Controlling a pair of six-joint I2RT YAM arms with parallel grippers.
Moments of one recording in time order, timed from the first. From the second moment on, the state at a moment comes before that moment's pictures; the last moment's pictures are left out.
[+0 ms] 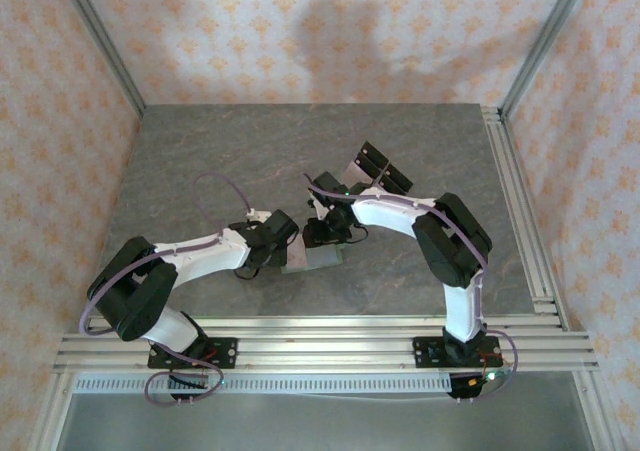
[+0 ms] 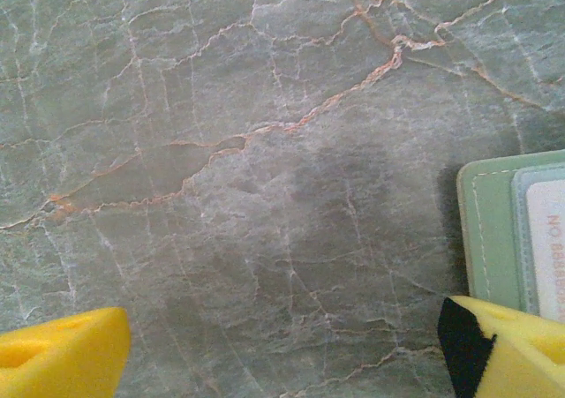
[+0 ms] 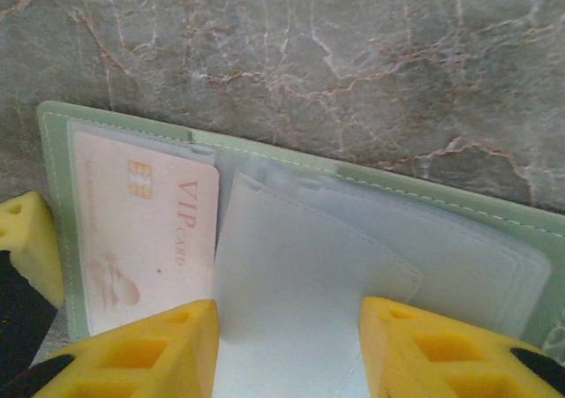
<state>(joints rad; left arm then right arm) -0.66 1.50 0.75 -0.59 -0.42 -0.72 0.75 1.95 1.31 -0.60 -0.32 0.47</state>
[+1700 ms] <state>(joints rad) -0.85 1.40 0.63 -0.30 -0.32 -0.75 0.75 1.95 1.28 -0.49 -0.42 0.59</state>
